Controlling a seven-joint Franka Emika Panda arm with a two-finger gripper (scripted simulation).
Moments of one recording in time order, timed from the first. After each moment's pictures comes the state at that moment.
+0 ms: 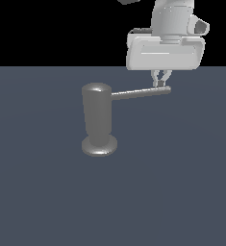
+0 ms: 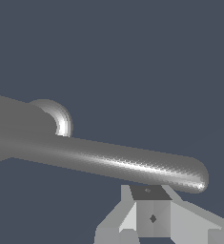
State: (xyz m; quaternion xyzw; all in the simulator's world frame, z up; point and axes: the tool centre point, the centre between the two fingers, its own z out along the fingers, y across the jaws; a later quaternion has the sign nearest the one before) arm -0.025 -0.137 0.242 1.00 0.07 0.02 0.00
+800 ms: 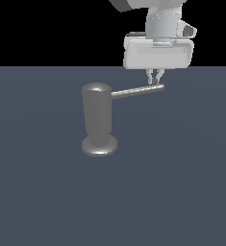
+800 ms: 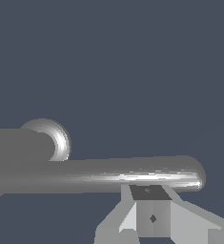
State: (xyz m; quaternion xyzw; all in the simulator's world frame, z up) arm 0.019 -0.134 0.243 1.00 0.06 0.02 0.00
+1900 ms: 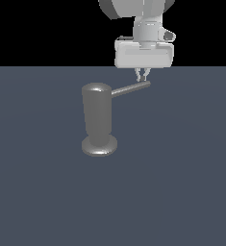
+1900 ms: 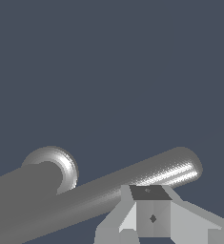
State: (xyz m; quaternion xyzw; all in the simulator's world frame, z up) arm 0.086 -0.108 0.243 1.00 0.07 0.01 0.00
